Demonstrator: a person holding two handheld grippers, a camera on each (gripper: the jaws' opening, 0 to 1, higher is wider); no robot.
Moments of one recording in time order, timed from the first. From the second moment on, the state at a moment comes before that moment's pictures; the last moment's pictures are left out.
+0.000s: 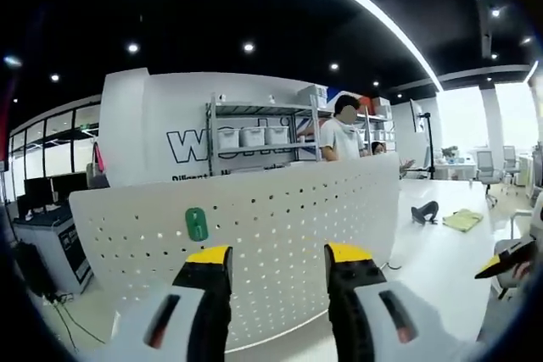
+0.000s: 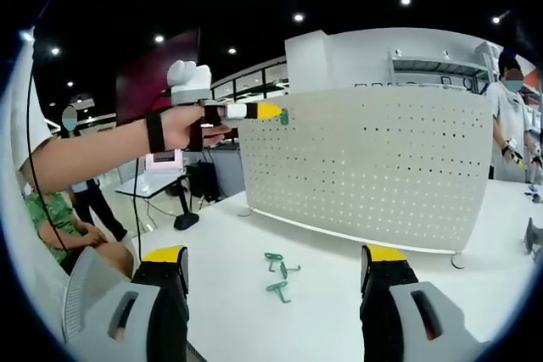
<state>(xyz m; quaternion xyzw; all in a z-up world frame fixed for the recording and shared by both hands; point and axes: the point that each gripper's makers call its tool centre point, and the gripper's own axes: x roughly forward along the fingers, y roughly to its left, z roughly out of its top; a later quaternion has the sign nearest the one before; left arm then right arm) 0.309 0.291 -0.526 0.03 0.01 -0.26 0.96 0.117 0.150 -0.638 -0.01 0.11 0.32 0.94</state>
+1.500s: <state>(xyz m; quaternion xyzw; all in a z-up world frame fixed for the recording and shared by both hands) 0.166 0.270 -0.590 0.02 0.04 -0.39 0.92 0.120 0.155 -0.643 -0.04 0.13 0.34 0.93</state>
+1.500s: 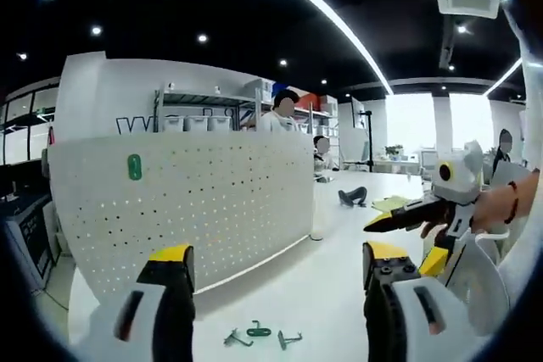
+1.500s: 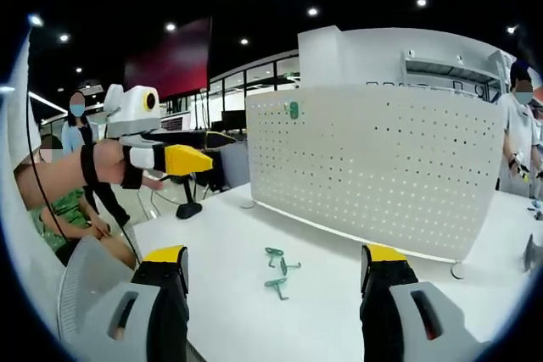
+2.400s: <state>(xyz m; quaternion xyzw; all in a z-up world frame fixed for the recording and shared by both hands) 0.133 0.276 -0.629 -0.01 0.09 -0.40 0.91 0.133 0.169 -0.665 -0.05 0.16 0.37 0.91</state>
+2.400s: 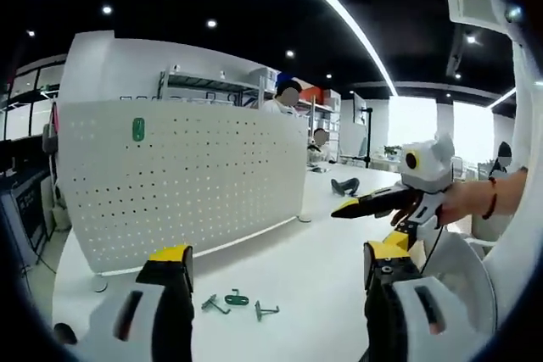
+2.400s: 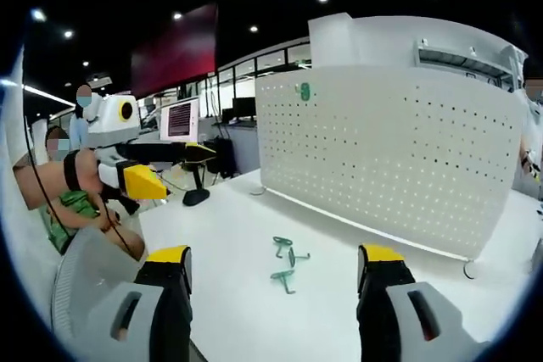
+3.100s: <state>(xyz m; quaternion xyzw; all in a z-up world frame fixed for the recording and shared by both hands) 0.117 0.283 -0.650 -0.01 0.11 -0.39 0.91 0.139 0.185 -0.697 -0.07 0.20 0.40 0.89</state>
